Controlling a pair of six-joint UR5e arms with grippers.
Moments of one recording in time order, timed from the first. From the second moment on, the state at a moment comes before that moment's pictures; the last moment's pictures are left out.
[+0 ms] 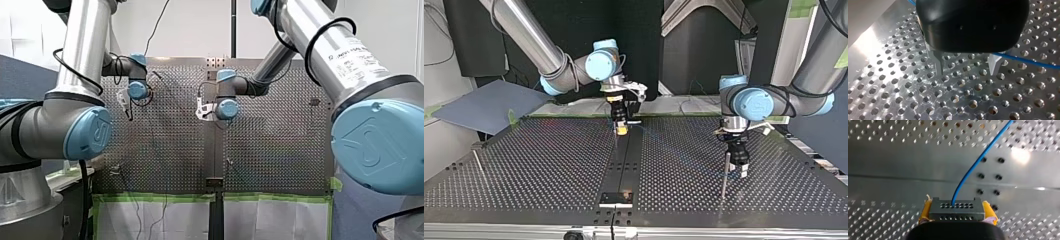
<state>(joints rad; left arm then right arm) 0.01 -1.83 -1.73 -2.60 -1.71 -1.93 2.32 -0.93 1.40 -0.44 1.76 1.54</state>
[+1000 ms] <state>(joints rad) 0.01 -1.83 -1.73 -2.60 -1.71 -1.92 2.27 -0.92 1.67 -0.65 1.87 1.52</state>
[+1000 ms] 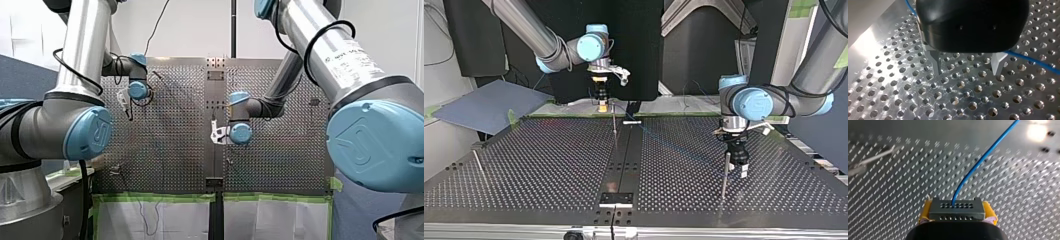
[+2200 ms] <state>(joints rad) 0.01 -1.83 -1.73 -2.60 -1.73 -1.91 2.17 -0.82 1.98 -0.95 1.95 1.55</state>
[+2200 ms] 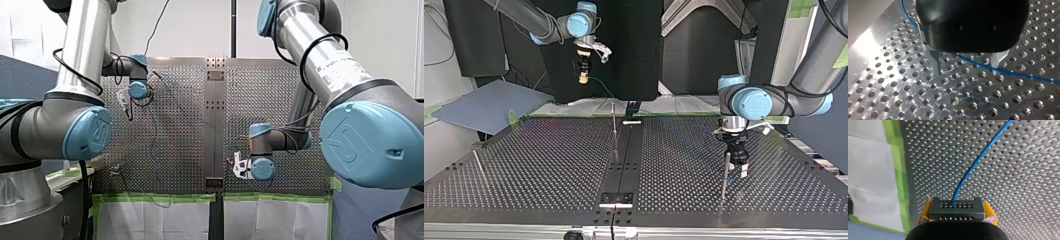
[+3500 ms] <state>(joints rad) 0.00 -1.83 -1.73 -2.60 -1.73 -1.91 2.11 -0.47 1.84 -1.27 1.96 1.62</state>
